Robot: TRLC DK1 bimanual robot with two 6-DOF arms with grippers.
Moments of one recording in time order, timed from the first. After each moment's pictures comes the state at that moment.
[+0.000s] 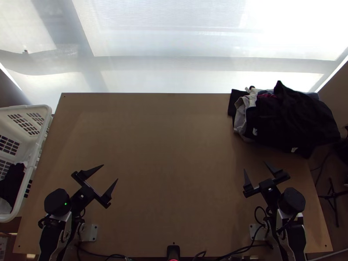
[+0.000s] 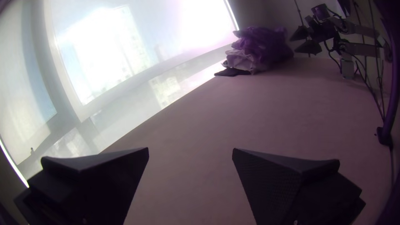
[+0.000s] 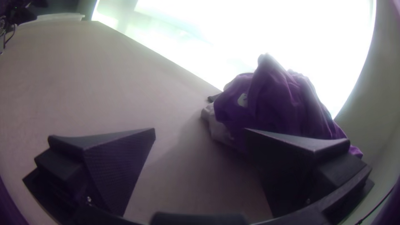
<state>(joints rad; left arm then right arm) -0.14 0.00 0.08 -0.33 0.41 0.49 0.09 0.01 0.09 -0.31 -0.15 -0.49</state>
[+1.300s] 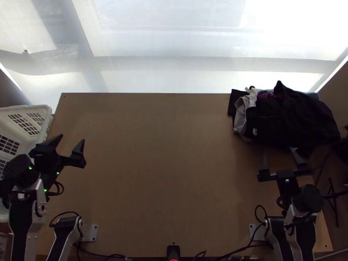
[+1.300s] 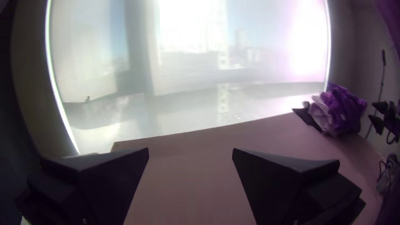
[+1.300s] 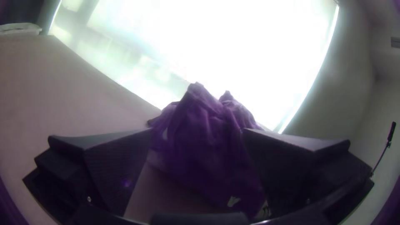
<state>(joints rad) 0.16 0.58 0.67 -0.32 0.25 0.17 -0.03 0.20 0.27 -0.10 -0.02 -0.52</state>
